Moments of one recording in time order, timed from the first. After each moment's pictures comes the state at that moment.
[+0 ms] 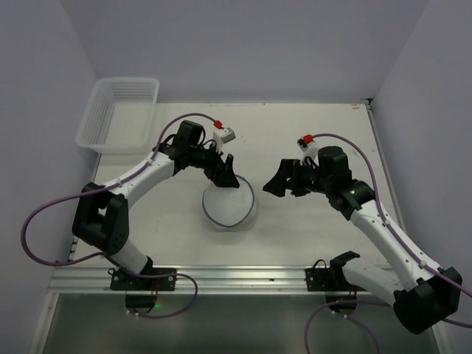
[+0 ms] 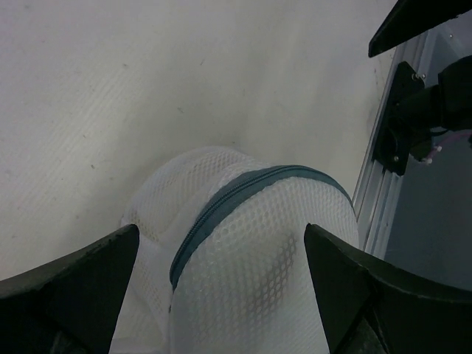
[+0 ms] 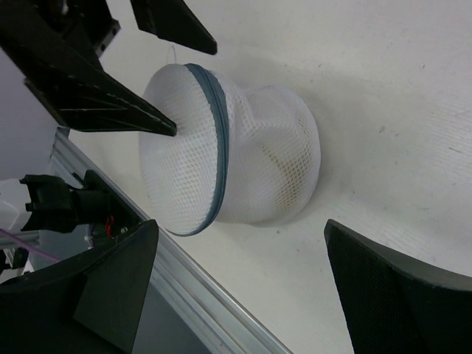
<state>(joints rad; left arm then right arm) -0.44 1.58 1.16 -0.38 0.79 0.06 0.42 1.02 0.86 -0.44 -0.44 0.48</state>
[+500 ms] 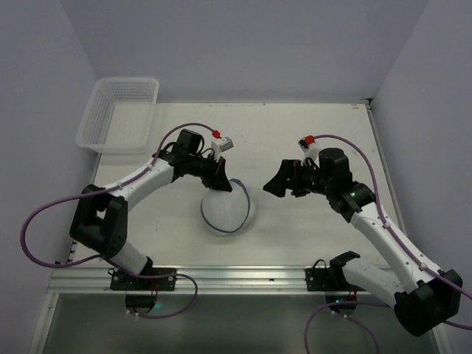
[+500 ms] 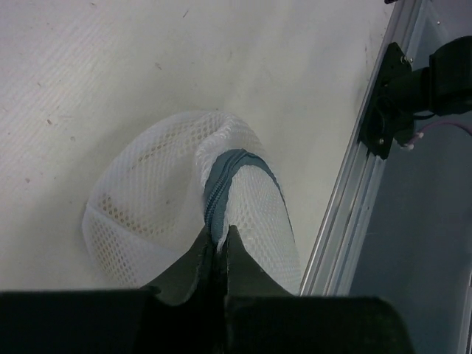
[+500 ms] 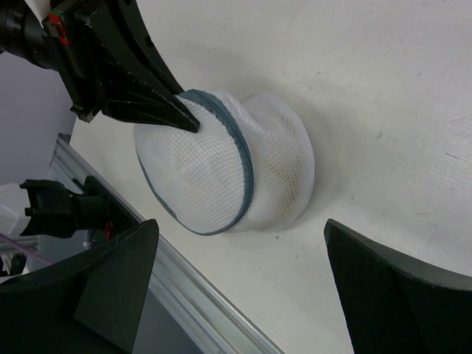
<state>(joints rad) -0.45 1.59 1.07 -0.40 0.83 0.05 0.42 0.98 0.83 -0.41 -0.42 0.48</state>
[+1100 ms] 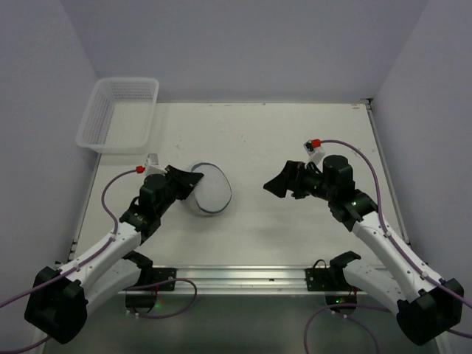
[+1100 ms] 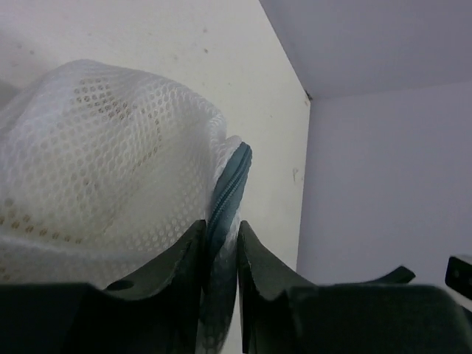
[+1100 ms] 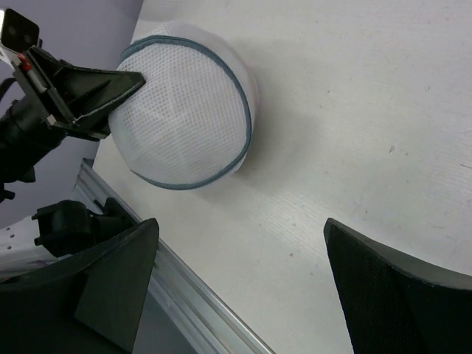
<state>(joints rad) -0.45 0.91 0.44 0.17 -0.02 -1.14 0.42 0.90 0.73 -0.28 -0.41 0.58</state>
